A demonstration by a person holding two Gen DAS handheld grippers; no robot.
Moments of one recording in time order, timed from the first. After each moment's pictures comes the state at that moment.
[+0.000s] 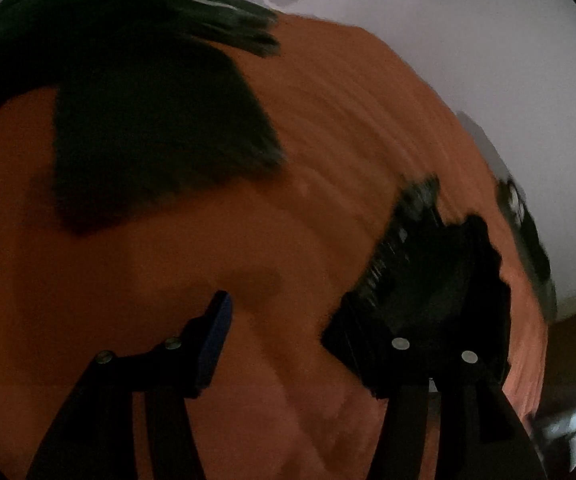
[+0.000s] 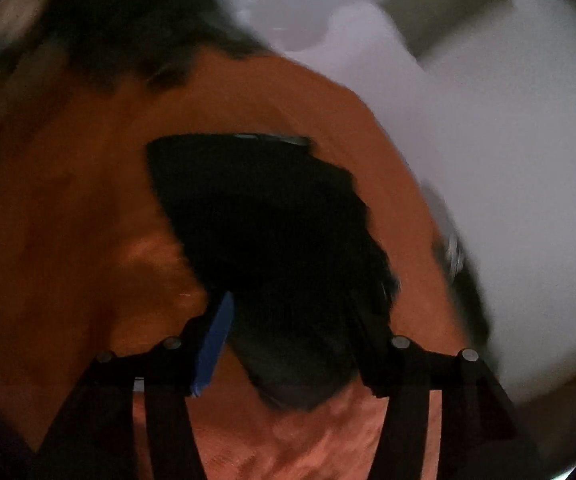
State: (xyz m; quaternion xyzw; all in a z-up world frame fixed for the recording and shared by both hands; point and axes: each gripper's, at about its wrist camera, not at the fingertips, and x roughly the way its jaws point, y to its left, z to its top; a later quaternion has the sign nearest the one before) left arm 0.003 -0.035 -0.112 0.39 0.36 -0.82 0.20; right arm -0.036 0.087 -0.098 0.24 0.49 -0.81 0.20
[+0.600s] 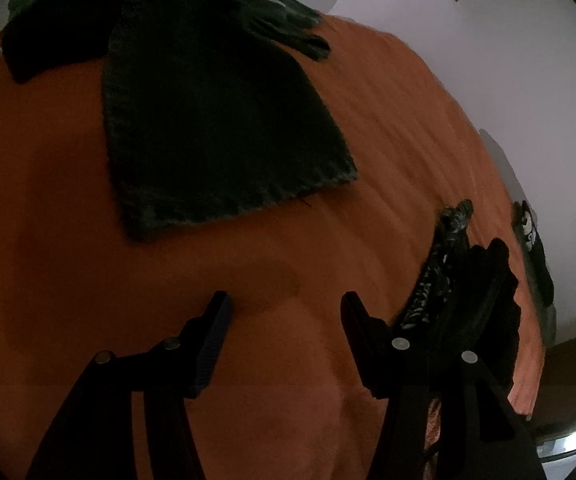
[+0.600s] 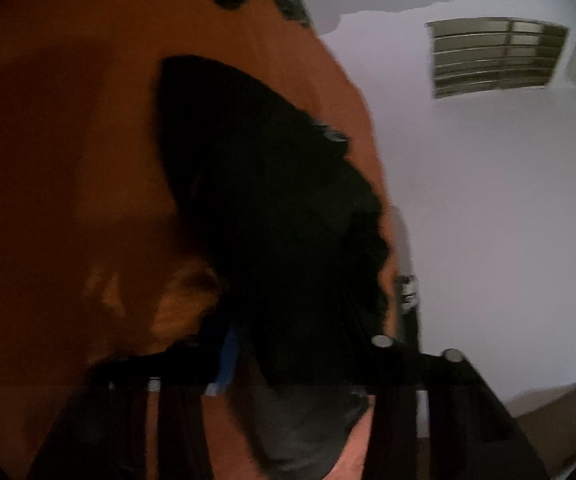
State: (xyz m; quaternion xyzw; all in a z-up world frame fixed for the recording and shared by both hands) left arm 0.015 -0.065 -0.131 0.40 0.39 -0.80 0.21; right arm -0.080 0.038 -0.169 0.20 0.60 -0.77 0.09
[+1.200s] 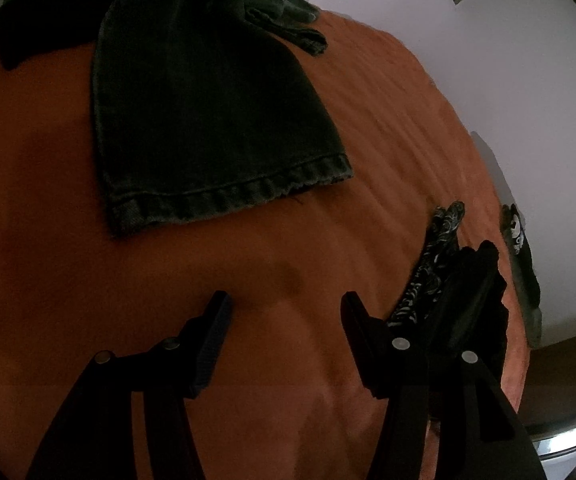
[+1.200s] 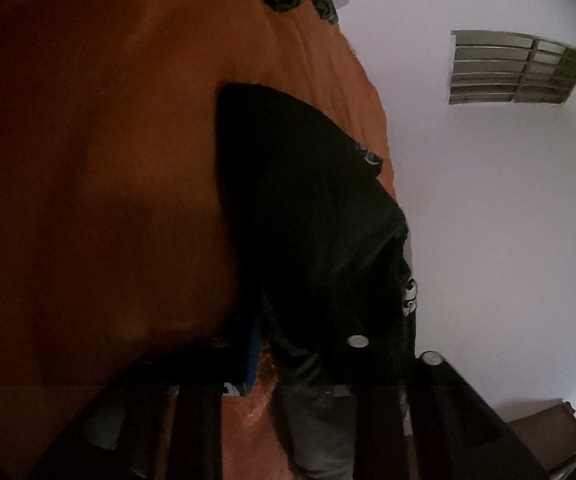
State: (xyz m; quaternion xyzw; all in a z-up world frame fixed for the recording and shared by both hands) left arm 0.022 -0.072 -0.137 0.40 0.41 -0.80 0.19; right arm -0.069 -0.007 -0.192 0.23 0.63 -0.74 0.09
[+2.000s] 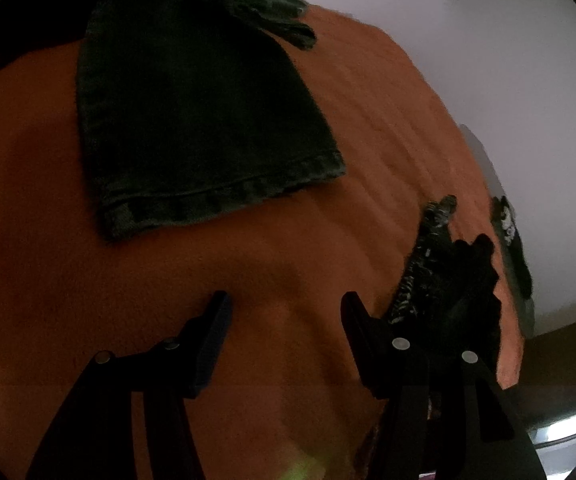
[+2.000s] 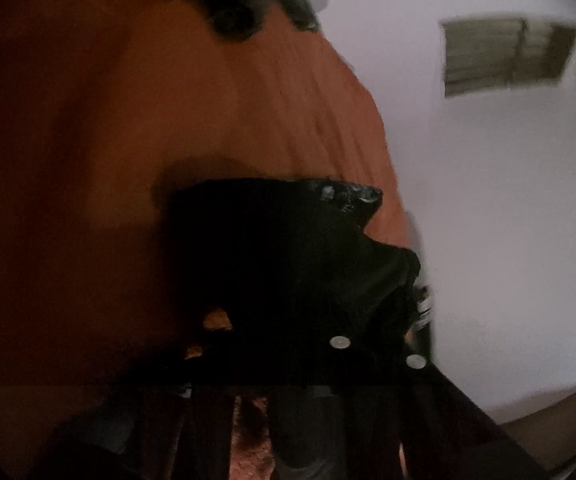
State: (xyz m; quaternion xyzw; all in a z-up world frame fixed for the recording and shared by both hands) left arm 0.022 -0.078 -0.137 0.40 0.42 -0.80 0.15; right arm -0.122 -0.040 -0.156 0.25 0.54 -0.79 0.12
